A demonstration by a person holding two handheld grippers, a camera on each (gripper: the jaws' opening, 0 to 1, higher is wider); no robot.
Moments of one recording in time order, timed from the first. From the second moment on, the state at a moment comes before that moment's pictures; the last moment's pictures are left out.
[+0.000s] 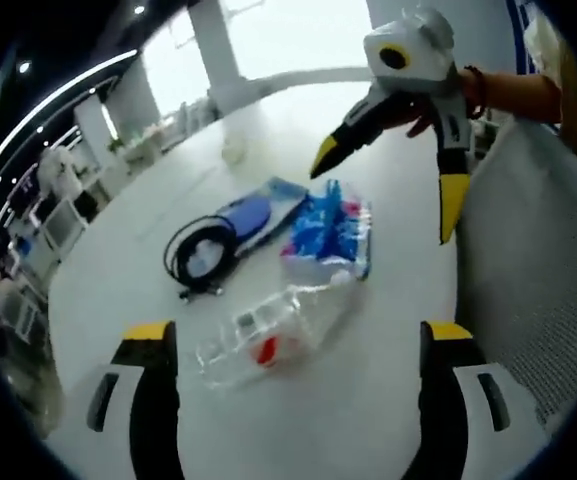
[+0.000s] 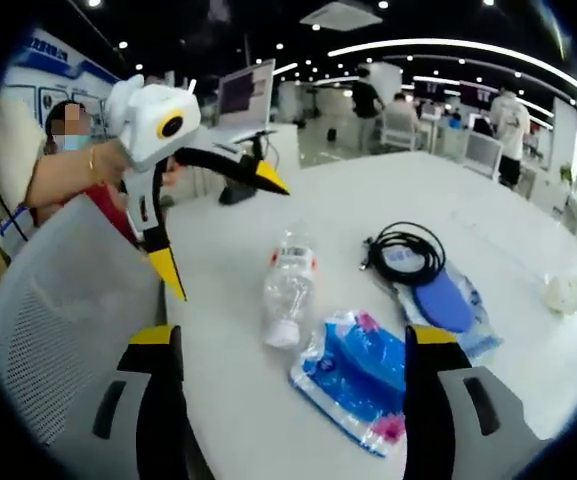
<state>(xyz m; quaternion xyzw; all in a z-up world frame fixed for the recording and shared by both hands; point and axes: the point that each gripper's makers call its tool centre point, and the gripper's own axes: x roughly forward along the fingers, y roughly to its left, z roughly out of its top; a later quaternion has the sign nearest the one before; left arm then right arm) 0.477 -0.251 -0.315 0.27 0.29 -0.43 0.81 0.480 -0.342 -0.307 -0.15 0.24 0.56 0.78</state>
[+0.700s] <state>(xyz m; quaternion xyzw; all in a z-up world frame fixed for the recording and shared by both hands) 0.498 -0.266 -0.348 0.34 0.31 -0.49 0.74 0.476 -0.342 -0.318 -0.15 0.26 0.56 0.77</state>
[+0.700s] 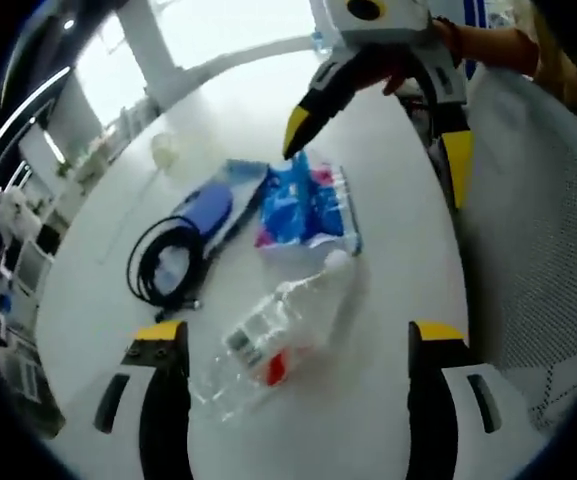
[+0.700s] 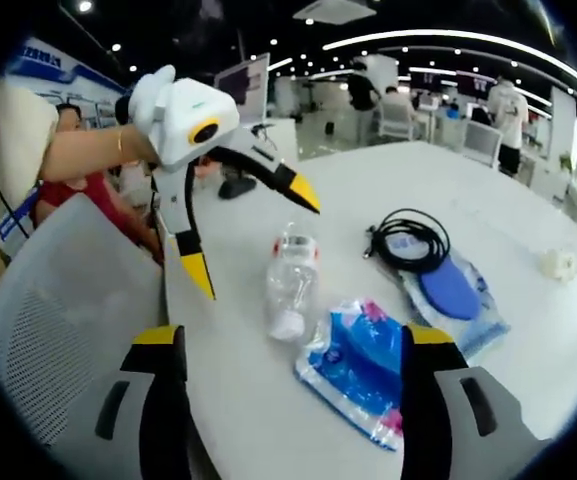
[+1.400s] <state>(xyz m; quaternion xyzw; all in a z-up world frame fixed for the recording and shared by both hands) 0.498 -0.280 -0.383 0.39 0.35 -0.56 0.64 0.477 -0.346 -0.325 -0.16 0.28 0.55 0.77</state>
